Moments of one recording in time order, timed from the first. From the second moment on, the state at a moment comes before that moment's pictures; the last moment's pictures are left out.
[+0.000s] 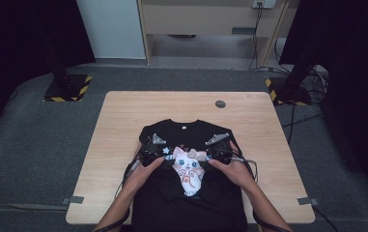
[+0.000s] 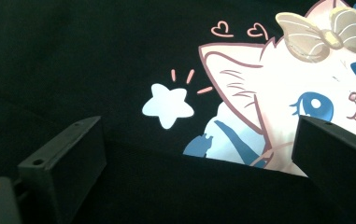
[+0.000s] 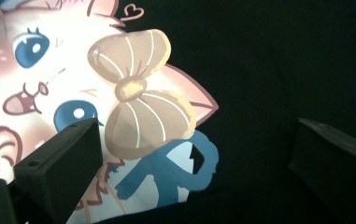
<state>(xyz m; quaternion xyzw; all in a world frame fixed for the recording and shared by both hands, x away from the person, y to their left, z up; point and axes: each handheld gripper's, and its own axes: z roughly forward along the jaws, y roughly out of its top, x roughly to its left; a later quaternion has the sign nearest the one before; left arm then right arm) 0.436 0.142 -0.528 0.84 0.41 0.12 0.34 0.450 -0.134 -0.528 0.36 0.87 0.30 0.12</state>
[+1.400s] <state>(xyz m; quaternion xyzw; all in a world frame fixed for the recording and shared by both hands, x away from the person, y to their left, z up) 0.419 0.129 -0.531 0.85 0.39 0.13 0.34 0.430 -0.140 -0.526 0.35 0.88 0.29 0.11</state>
